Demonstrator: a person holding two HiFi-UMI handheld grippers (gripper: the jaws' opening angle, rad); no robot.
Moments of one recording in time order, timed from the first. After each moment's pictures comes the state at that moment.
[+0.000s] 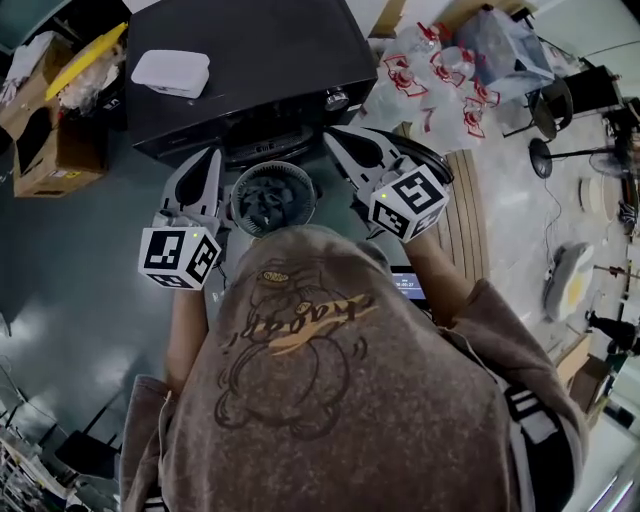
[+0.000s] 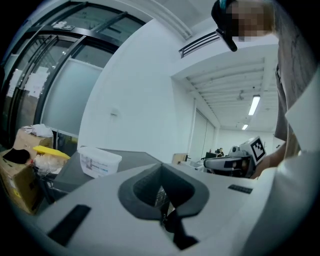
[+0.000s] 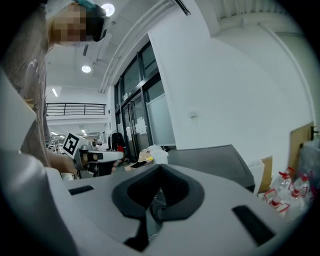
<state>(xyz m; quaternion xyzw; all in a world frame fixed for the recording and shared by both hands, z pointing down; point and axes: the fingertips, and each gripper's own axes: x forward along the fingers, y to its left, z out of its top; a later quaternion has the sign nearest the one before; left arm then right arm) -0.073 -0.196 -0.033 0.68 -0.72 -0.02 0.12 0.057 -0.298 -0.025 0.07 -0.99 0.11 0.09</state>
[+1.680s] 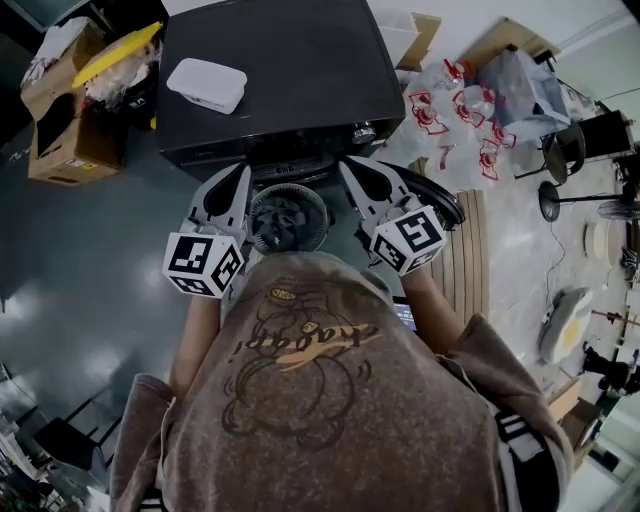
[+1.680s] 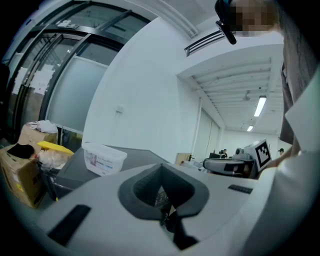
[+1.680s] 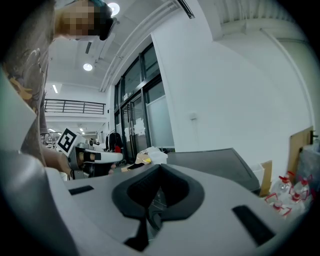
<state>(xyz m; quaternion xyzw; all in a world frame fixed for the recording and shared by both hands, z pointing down) -0.086 -0.206 -0.023 0.66 -0.73 -0.02 0.14 0.033 -0.300 -0.018 0.08 -0.99 0.09 0.08</state>
